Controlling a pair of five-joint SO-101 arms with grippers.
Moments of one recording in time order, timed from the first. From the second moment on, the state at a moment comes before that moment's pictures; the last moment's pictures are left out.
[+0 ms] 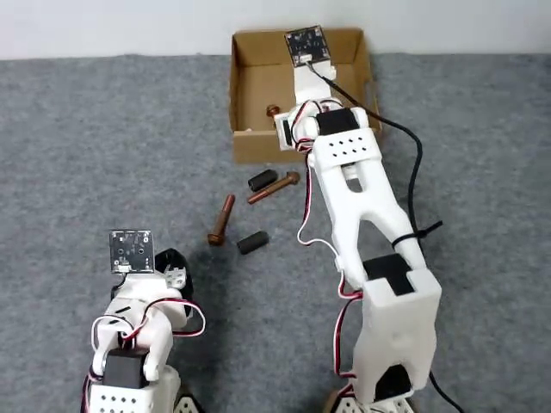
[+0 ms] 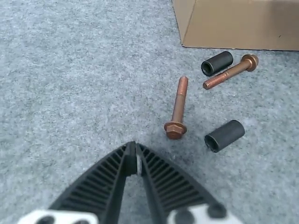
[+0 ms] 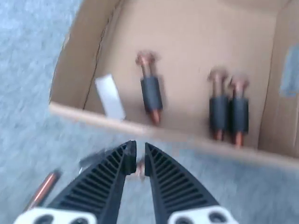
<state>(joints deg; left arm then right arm) 1.1 -103.6 96.8 57.5 15.7 -18.2 24.4 -23.8 60.7 -2.9</state>
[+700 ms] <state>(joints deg) -3.7 -103.6 96.8 55.1 15.7 -33.9 25.0 -23.9 94.5 -35.6</state>
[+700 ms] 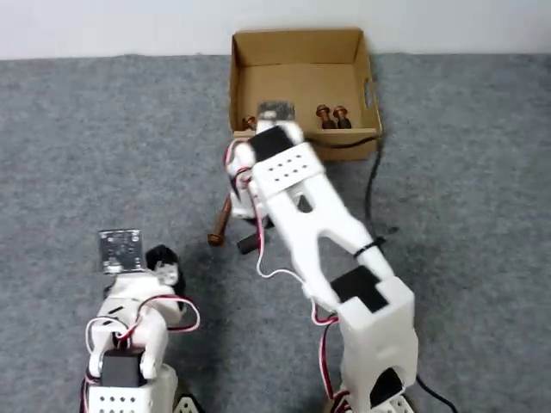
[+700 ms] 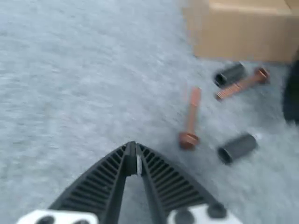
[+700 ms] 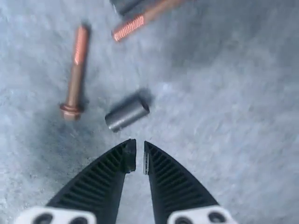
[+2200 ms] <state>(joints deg) -7.8 -103.6 96.8 53.9 18.3 -36.7 41.8 -25.0 83.5 -44.4</state>
